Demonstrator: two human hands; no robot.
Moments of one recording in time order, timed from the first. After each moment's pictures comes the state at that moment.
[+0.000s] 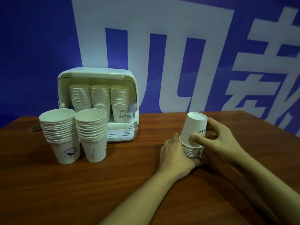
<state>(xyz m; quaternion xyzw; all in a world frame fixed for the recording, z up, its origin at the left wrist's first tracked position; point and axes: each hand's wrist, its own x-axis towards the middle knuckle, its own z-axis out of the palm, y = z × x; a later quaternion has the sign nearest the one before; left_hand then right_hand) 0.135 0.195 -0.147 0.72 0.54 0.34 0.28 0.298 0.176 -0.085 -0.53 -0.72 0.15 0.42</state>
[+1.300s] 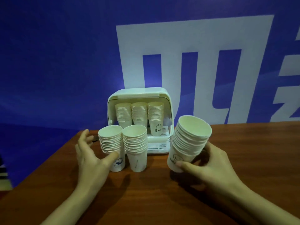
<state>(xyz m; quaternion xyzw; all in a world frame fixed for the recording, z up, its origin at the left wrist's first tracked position) -0.133 0.111 -0.087 0.46 0.64 0.60 0.12 0.169 0.136 -0.080 -0.45 -0.71 0.27 0.46</state>
